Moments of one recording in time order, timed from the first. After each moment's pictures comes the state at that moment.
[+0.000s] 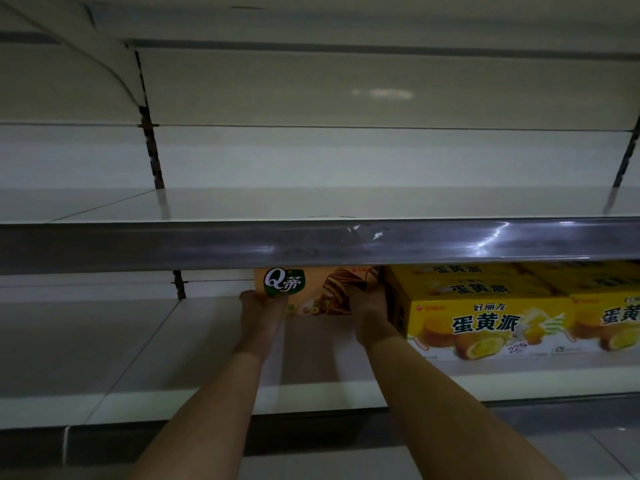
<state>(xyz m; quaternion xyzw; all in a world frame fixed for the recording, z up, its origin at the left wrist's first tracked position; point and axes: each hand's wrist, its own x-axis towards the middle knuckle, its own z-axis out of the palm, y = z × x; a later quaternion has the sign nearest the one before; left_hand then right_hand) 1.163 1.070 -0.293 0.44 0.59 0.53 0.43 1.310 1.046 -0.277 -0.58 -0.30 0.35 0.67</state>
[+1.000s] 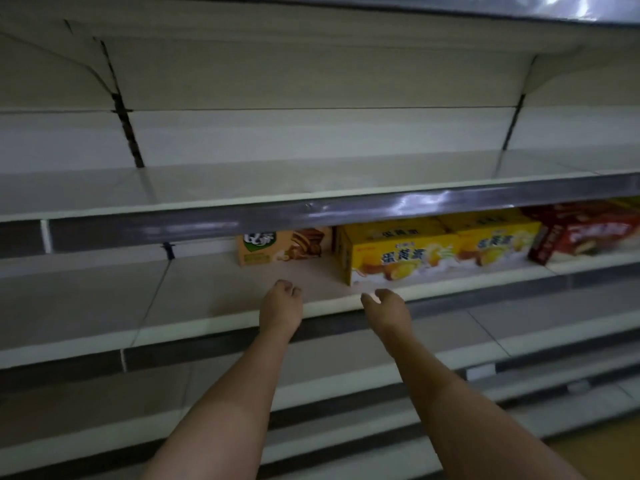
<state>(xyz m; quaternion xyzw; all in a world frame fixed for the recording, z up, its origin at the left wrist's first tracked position) 1.188 0.906 -0.258 0.62 0.62 0.33 0.35 1.339 0.825 -0.254 -0.79 -0.36 0.27 0.41</state>
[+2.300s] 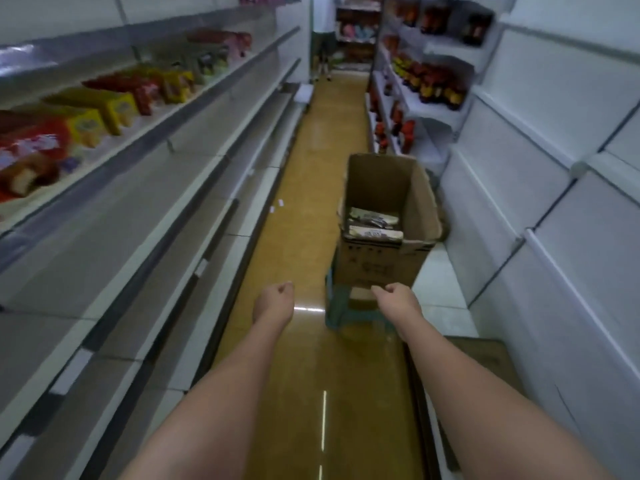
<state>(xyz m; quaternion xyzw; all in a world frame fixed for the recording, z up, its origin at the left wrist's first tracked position) 1.669 0.425 -0.357 0.86 0.21 -0.07 0.46 1.658 0.226 -0.338 -0.86 0.26 0.10 0.43</state>
